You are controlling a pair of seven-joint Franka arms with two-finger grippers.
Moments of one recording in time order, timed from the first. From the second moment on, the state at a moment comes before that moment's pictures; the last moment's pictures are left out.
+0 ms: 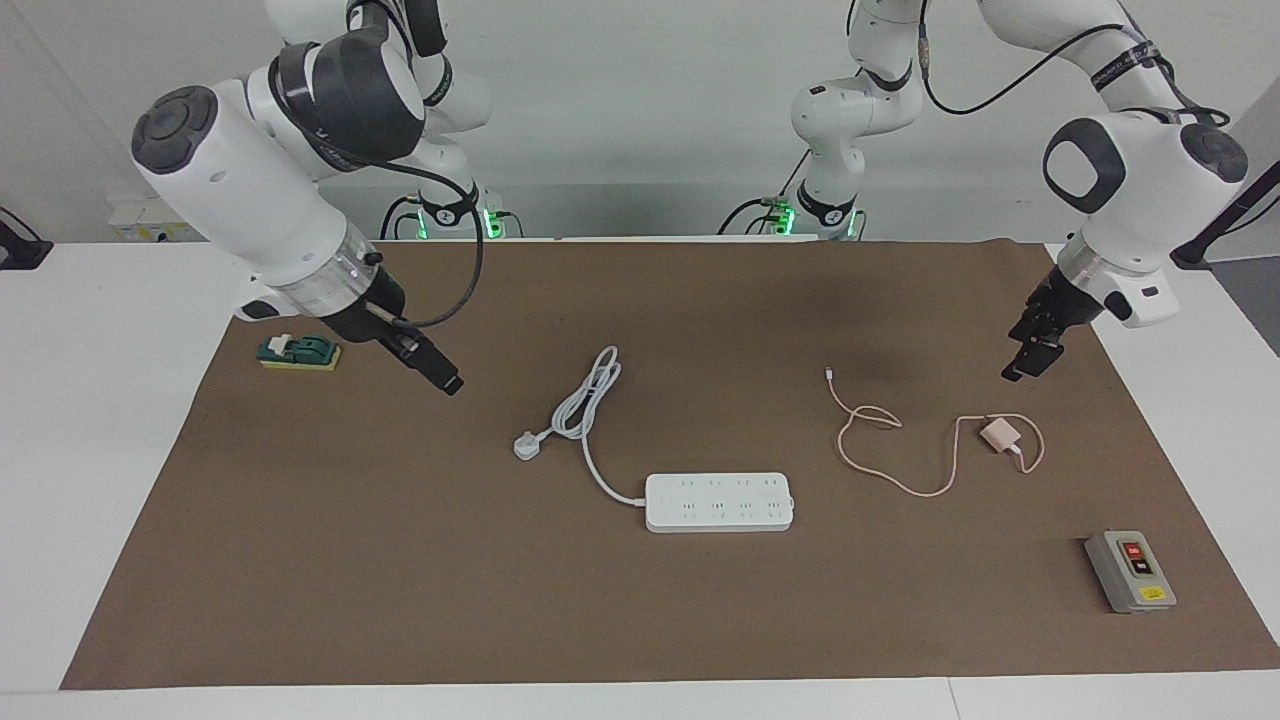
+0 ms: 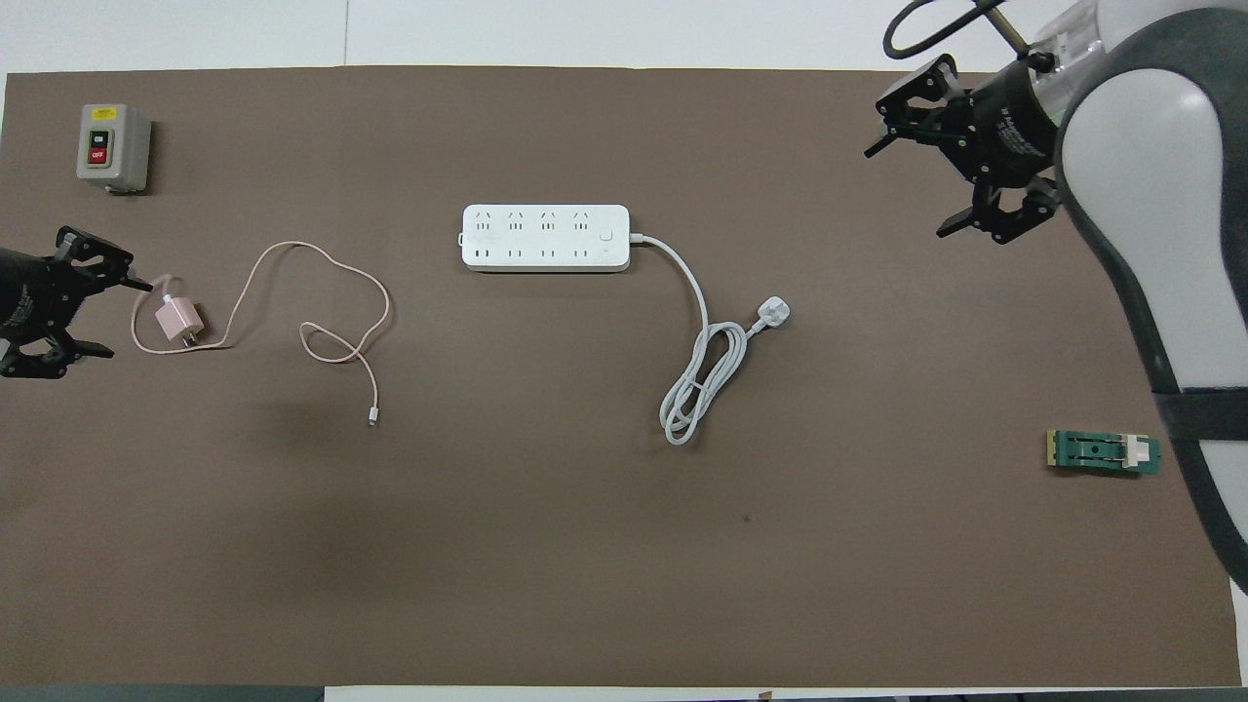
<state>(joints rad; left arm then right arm) 0.15 0.04 -0.04 -1.87 -0.08 1.92 -0.82 0.13 0.38 -0.07 -1.16 0.26 1.51 0.74</state>
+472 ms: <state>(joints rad) 0.12 0.01 -0.04 -1.74 -0.08 1.71 -0.50 0.05 0.31 -0.07 -1.17 0.07 1.47 0.14</state>
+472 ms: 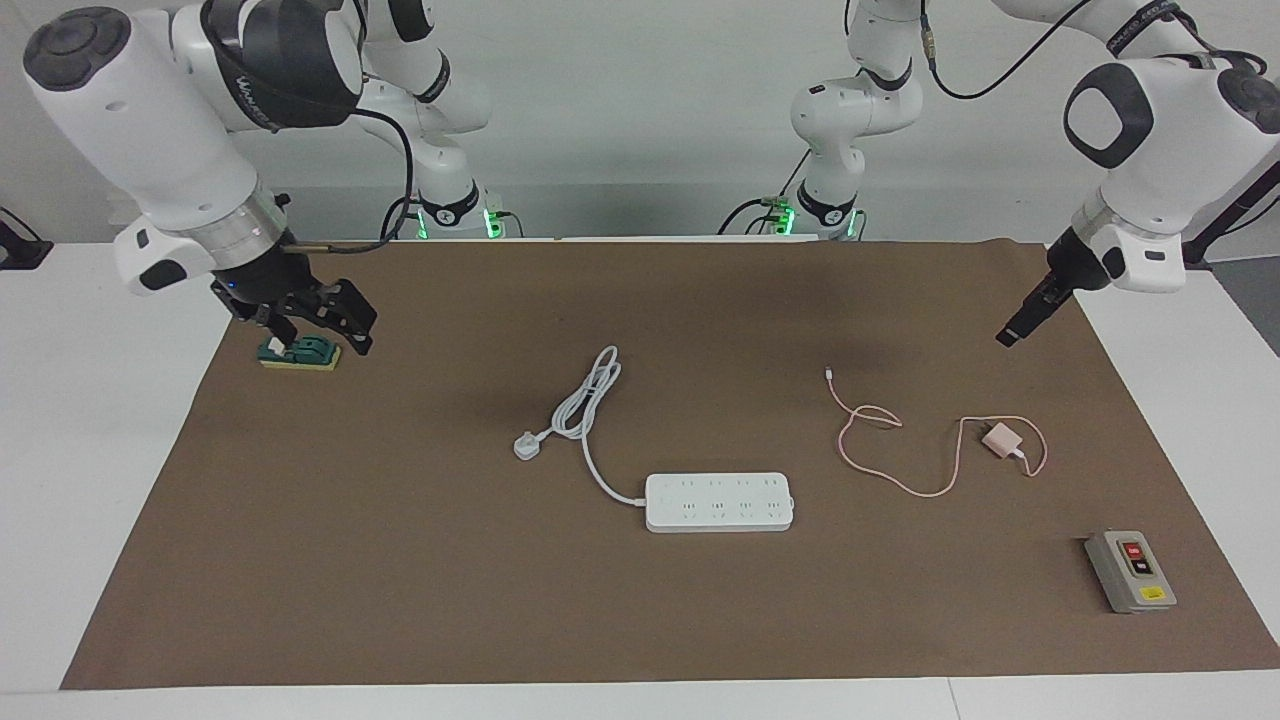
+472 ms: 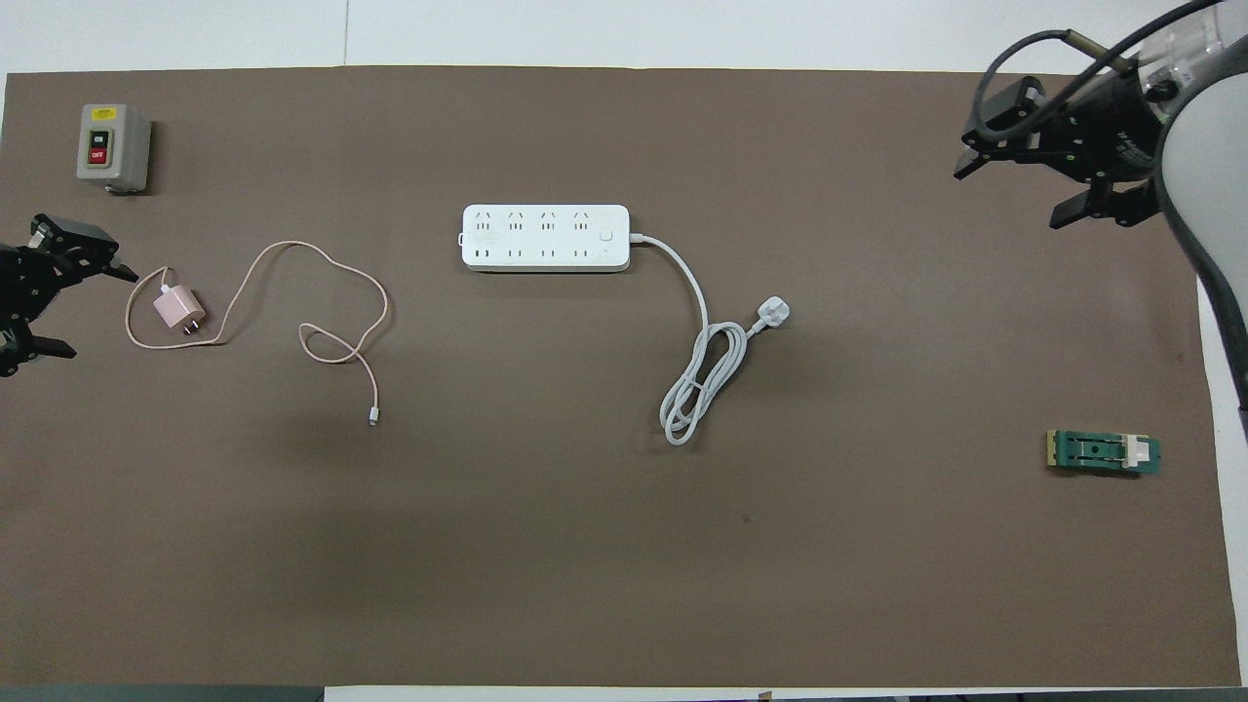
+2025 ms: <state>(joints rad) -0.01 0.01 -0.05 -1.59 -0.03 1.43 -0.03 -0.04 -0.02 -0.04 -1.57 -0.03 1.47 -0.12</state>
